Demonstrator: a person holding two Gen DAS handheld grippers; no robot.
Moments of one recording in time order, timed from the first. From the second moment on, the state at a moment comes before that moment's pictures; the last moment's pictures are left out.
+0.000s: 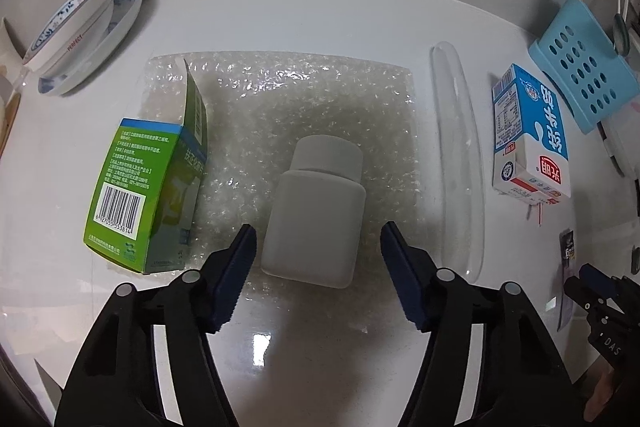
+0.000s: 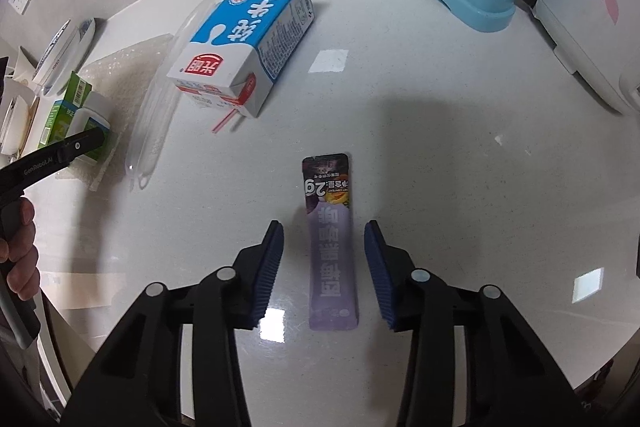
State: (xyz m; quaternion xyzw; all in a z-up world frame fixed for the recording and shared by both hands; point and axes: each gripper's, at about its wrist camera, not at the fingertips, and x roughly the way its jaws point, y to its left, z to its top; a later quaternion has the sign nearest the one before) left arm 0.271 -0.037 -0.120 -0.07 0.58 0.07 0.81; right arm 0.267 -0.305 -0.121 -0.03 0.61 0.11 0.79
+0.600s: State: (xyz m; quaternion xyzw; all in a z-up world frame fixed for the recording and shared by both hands) left arm 0.259 -0.036 -0.112 -0.08 0.57 0.07 0.81; right arm 0.265 -0.306 -0.123 -0.02 0.61 0.10 0.79
